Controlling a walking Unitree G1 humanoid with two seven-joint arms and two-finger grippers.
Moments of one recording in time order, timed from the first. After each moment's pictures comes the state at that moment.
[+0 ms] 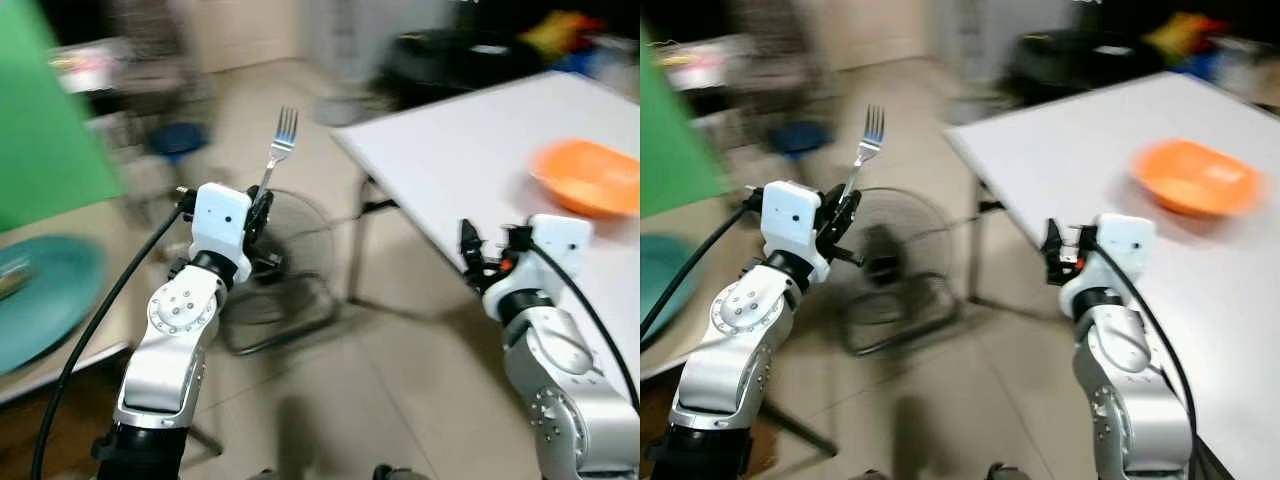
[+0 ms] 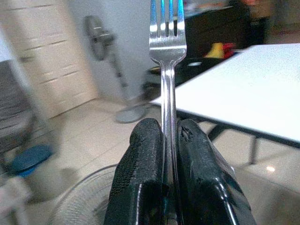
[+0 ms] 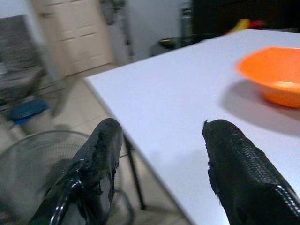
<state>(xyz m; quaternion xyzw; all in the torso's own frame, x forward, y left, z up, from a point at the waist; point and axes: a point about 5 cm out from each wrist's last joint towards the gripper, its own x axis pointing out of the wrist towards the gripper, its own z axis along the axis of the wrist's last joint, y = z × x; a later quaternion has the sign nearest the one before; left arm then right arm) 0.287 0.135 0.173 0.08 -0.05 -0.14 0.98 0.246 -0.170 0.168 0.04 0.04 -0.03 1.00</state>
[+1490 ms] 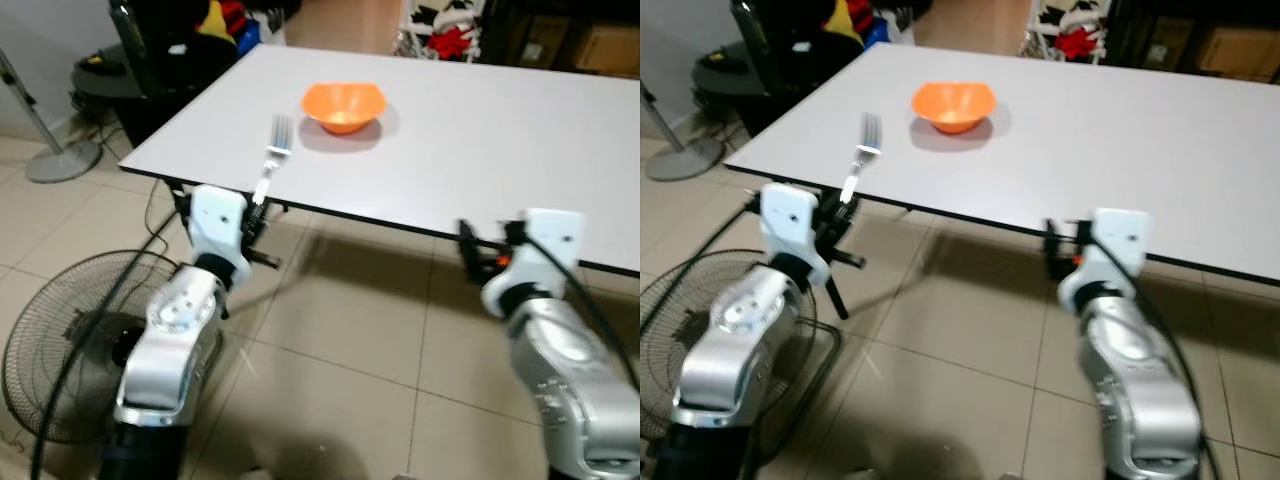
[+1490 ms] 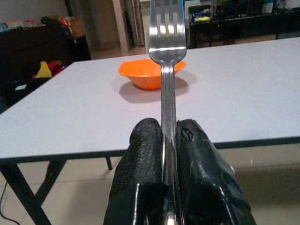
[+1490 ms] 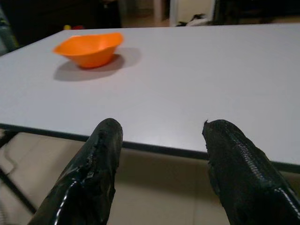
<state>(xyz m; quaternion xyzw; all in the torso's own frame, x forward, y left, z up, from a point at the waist) 0.286 0.136 0.163 0.05 -0.02 -0.15 0.99 0.251 -0.174 0.170 0.03 0.06 -0.02 1.00</state>
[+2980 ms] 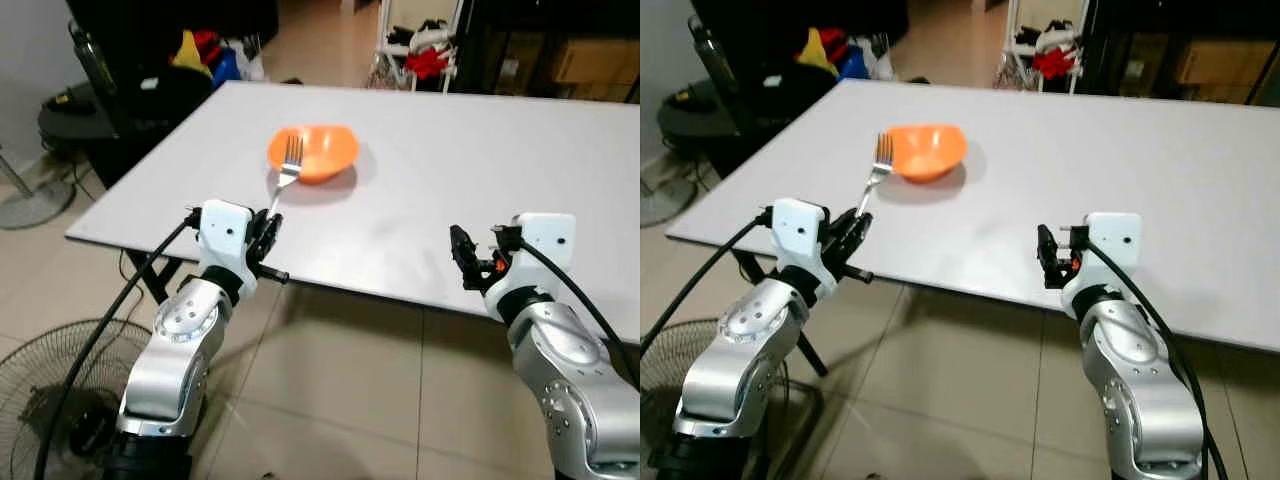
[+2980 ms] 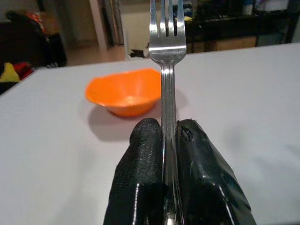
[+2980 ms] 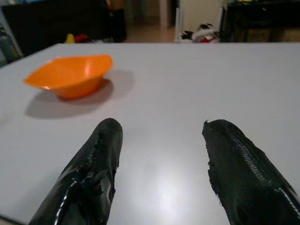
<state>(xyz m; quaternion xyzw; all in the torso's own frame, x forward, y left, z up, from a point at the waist) 0.282 0.133 0.154 0.02 0.01 -0.17 0.99 0.249 -0.169 0.167 0.01 0.07 0.02 1.00</state>
